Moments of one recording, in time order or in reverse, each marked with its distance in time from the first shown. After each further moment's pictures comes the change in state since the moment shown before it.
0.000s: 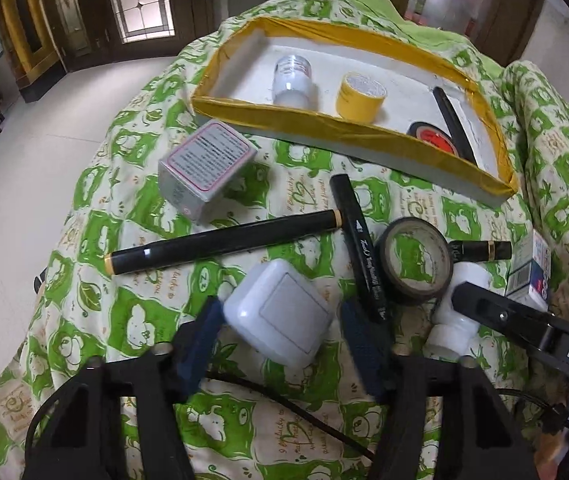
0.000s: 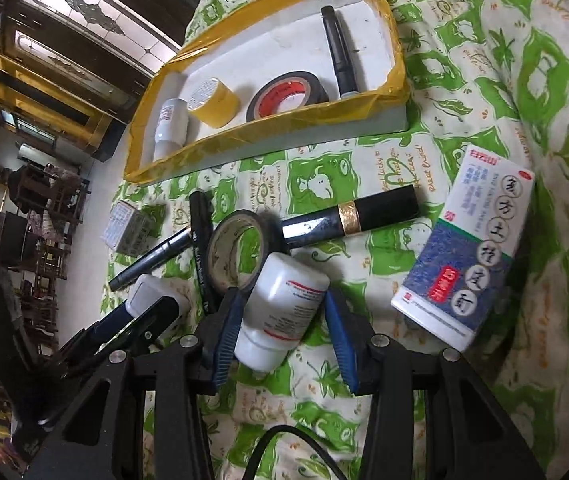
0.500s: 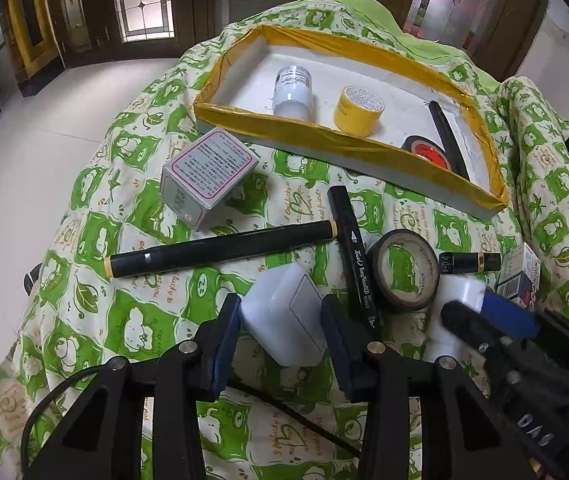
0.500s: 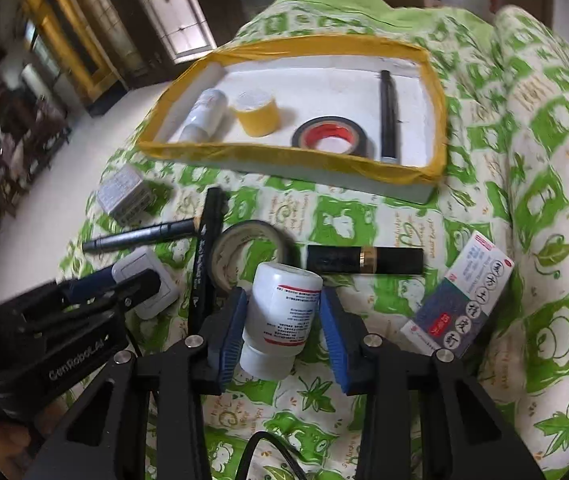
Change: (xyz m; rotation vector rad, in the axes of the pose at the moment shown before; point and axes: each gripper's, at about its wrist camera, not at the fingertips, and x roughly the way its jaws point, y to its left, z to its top) left arm -0.006 0.007 0.001 -0.035 -0.029 -0.046; right arm -0.005 0.048 -0.015 -0.333 -0.097 -0.201
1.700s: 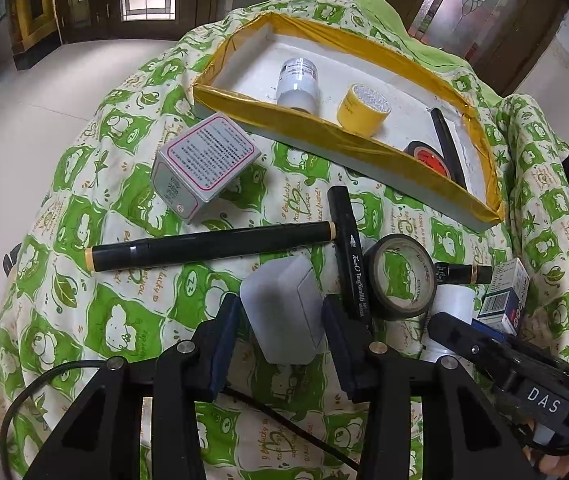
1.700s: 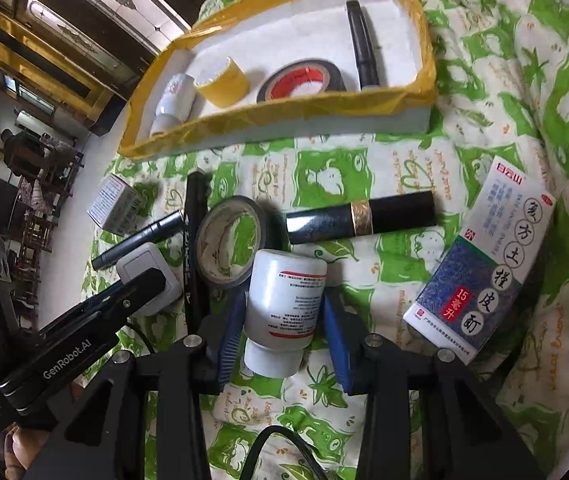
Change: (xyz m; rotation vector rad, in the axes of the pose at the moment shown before) left arm 0.011 0.005 0.006 -0.065 0.032 -0.079; right arm 0.022 -0.028 0.002 0.217 0.101 0.164
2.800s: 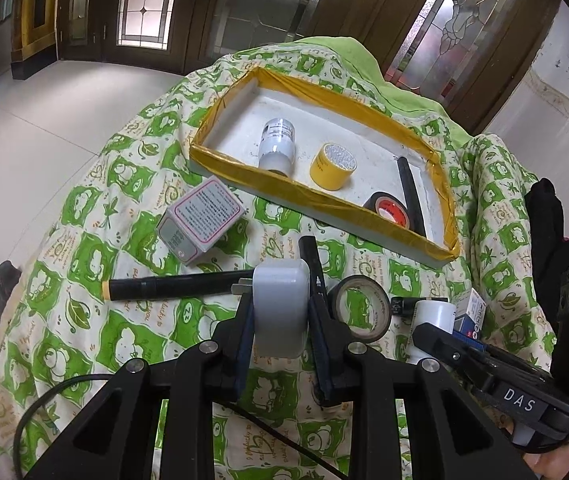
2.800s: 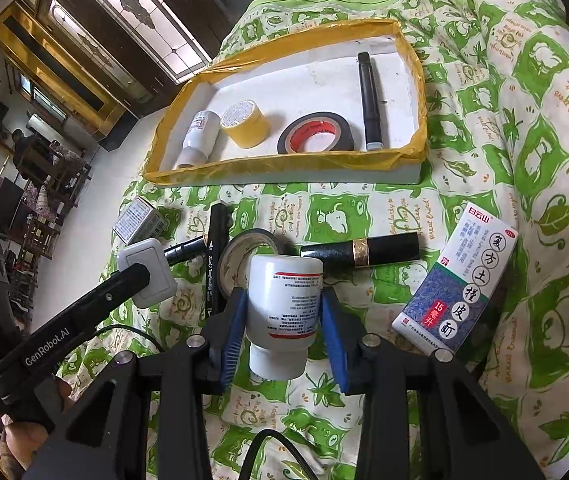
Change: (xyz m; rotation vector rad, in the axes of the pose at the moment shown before) left arm -0.039 0.005 0.008 -0.017 -0.137 -0.095; right arm -0.036 -0.003 -0.001 -0.043 -0.109 0.004
